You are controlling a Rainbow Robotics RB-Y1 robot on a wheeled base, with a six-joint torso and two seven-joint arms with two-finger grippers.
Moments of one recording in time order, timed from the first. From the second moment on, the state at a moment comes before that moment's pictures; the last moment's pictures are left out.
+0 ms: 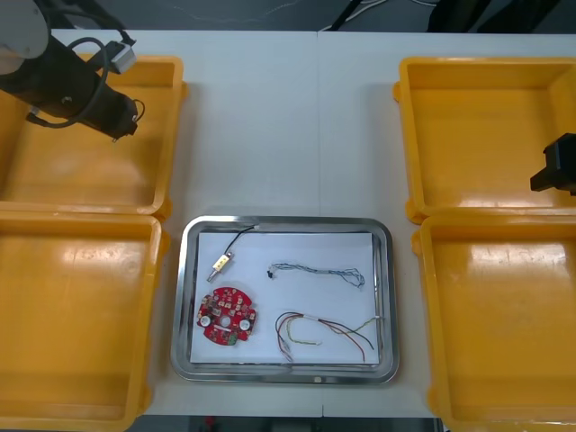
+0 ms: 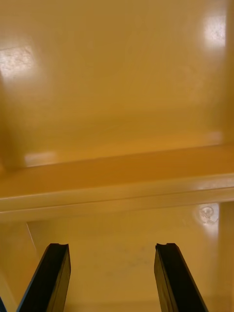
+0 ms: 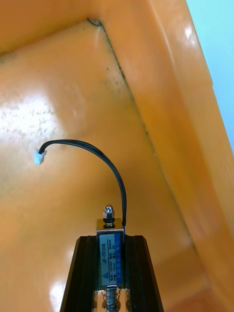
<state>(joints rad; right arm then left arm) -0.49 -0.81 -0.17 -1.86 -0.83 1.92 1.18 -0.91 0.69 -0.11 -1.13 0.84 1.44 -1.90</state>
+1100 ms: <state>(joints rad) -0.31 -0.81 -0.25 -2.01 -0.88 1.92 1.18 -0.69 0.74 0.08 -1.84 0.82 1.91 -1.59</state>
